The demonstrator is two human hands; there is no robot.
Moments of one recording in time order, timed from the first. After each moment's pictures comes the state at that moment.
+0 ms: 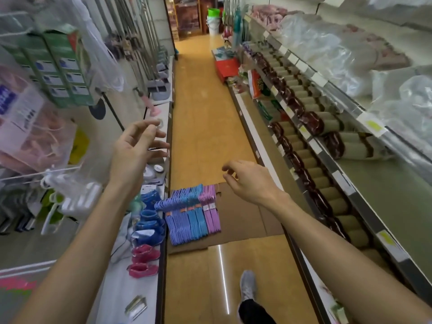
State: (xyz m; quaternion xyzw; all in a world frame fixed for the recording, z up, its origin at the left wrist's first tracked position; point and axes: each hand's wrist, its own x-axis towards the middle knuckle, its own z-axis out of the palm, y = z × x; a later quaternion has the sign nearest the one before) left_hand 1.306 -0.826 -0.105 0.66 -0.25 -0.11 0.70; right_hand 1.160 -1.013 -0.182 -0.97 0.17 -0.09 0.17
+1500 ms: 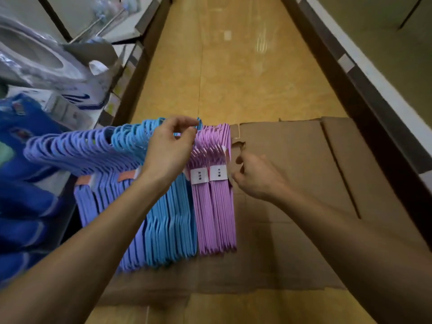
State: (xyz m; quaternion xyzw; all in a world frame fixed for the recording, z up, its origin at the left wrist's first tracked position) left_hand 1.591 -1.082 -0.977 0.81 -0.19 -0.10 0.54; right_hand 1.488 -1.222 -1.026 -0.92 0.26 0.05 0.28
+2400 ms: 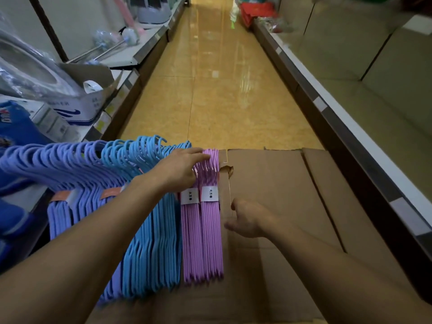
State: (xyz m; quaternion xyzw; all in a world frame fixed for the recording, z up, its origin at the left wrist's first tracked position) left_hand 1.624 -1.097 -0.998 0.87 -0.45 -0.14 0.11; right_hand 1.474 -1.214 -1.043 -0.89 0.27 0.25 0.25
